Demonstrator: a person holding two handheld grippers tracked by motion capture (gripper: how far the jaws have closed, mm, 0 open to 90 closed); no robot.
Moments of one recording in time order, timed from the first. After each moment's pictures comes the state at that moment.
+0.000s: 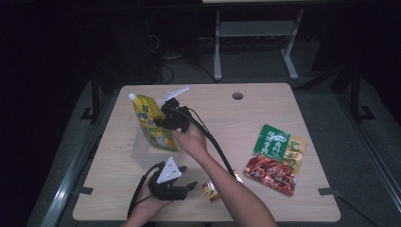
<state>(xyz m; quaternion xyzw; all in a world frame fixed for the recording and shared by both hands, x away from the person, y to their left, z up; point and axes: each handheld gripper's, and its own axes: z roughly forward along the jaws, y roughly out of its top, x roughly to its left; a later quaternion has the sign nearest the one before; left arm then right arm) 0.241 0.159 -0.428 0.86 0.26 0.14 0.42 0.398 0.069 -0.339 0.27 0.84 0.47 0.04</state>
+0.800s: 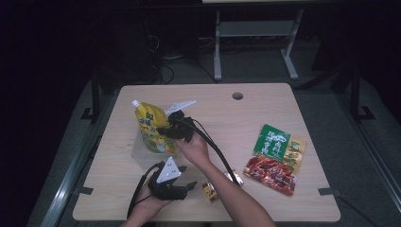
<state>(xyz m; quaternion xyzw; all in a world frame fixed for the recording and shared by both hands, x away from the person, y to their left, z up) 0.241 0.158 -0.429 0.86 0.26 0.14 0.42 0.397 0.060 -0.382 0.27 0.83 0.49 0.02</state>
